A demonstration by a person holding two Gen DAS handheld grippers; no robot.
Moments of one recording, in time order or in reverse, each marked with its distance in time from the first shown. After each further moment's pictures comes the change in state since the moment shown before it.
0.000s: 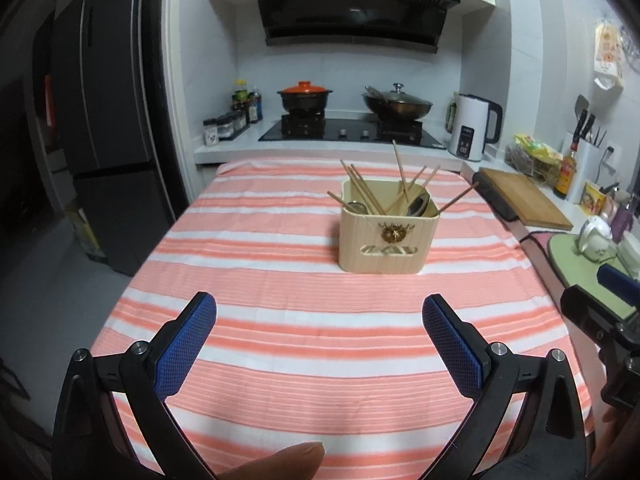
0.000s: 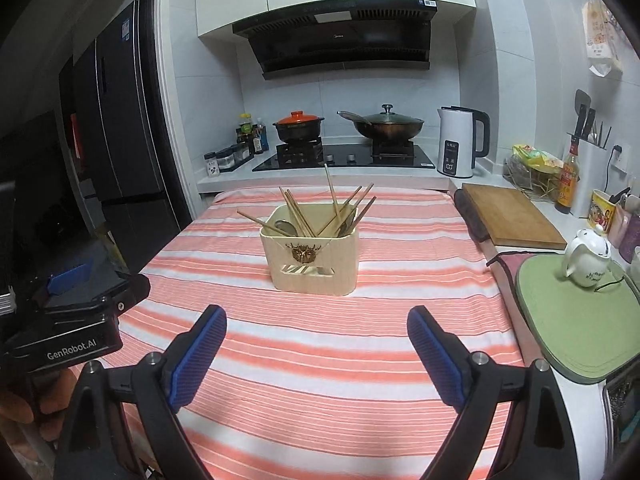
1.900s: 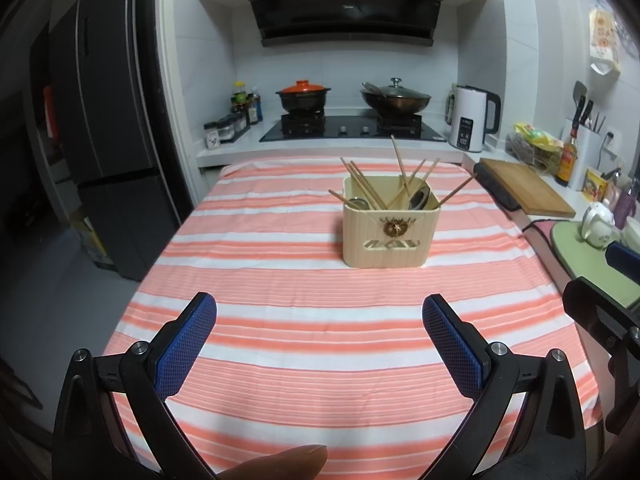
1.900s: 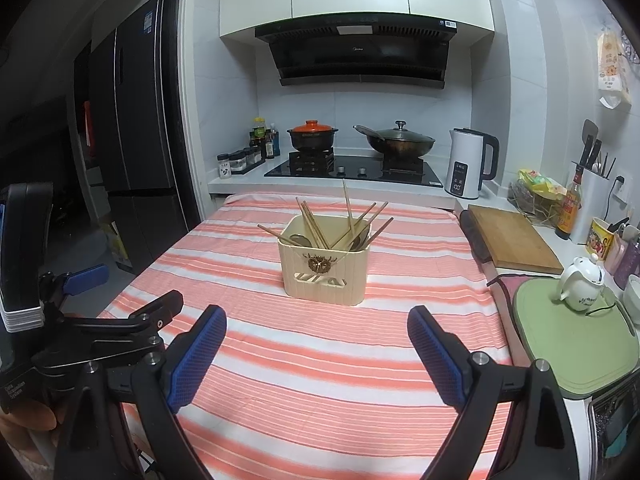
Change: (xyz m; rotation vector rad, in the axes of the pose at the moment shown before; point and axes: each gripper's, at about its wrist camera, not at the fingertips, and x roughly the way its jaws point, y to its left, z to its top) left arm -0.011 -0.005 -0.002 0.041 0.001 0.023; right arm -0.019 0.027 0.004 -0.064 -0.016 0.012
